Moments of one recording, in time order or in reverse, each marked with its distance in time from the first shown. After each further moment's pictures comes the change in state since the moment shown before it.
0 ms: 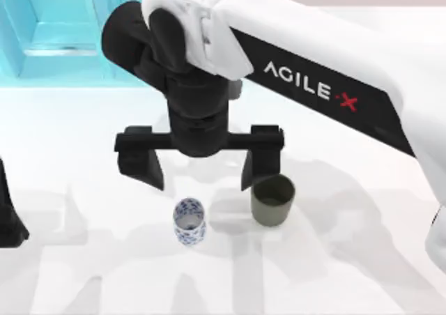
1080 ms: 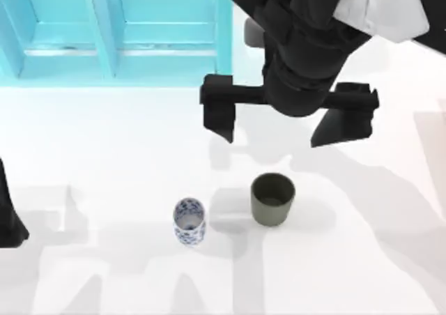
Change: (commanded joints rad) left arm 0.000 0.000 0.000 0.000 0.000 0.000; right arm -0.150 -0.411 -0.431 0.218 0.010 -0.178
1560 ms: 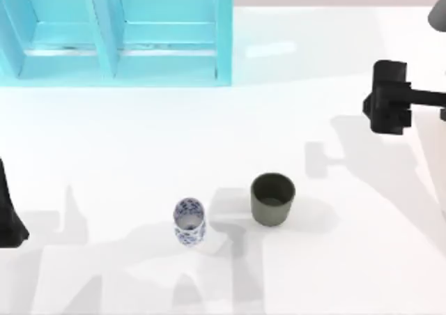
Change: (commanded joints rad) left arm 0.000 0.000 0.000 0.000 0.000 0.000; right arm -0.264 -0.729 -0.712 0.477 0.005 -0.286
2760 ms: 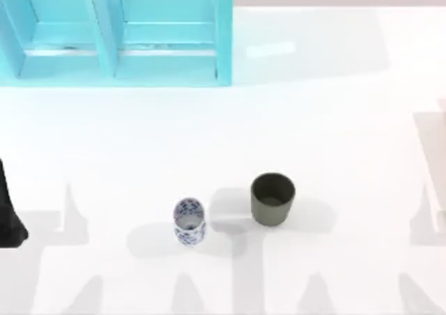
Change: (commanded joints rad) left arm 0.000 0.000 0.000 0.000 0.000 0.000; right arm -0.474 -1.193 -1.098 0.783 -0.019 -0.446
